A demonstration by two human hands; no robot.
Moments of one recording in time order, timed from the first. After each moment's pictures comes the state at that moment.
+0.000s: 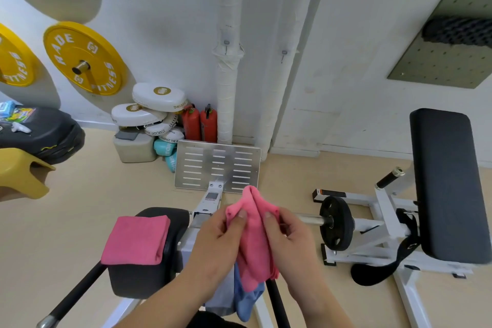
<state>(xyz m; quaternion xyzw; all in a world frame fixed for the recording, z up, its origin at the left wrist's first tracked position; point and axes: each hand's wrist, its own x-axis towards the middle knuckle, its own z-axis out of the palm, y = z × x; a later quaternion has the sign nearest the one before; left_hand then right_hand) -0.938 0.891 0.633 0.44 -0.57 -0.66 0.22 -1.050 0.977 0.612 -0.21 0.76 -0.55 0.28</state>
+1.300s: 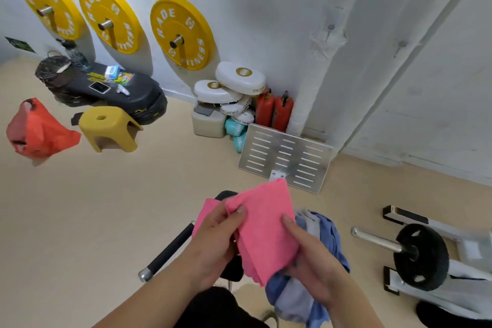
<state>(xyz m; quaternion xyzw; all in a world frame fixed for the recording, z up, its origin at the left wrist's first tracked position) -0.796 0.764 0.614 0.49 -0.35 -0.77 0.22 -0.973 0.849 0.568 -0.02 0.54 -0.48 0.69</state>
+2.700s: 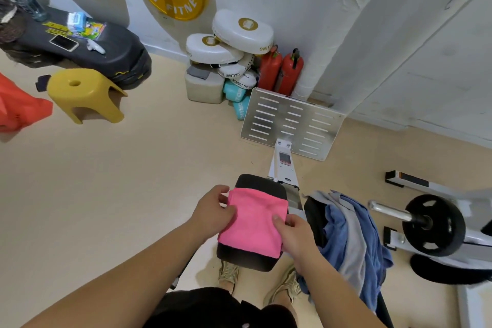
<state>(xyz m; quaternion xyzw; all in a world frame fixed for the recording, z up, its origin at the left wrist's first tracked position) -0.725 0.605 0.457 0.58 -0.62 -0.54 -0.01 -0.894 0.738 0.433 -0.10 0.81 -0.31 0.49</state>
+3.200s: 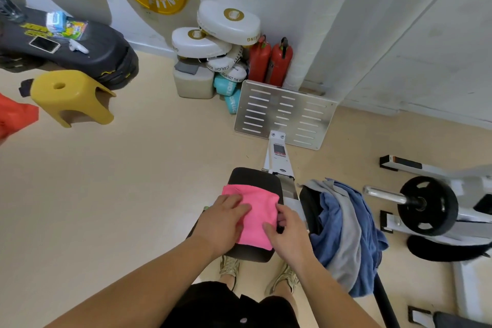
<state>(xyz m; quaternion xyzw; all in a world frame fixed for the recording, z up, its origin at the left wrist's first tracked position) -0.729 0.642 0.434 0.33 -0.90 -0.27 -0.14 -0.887 0.765 0.420 -0.28 0.85 -0.22 0.40</state>
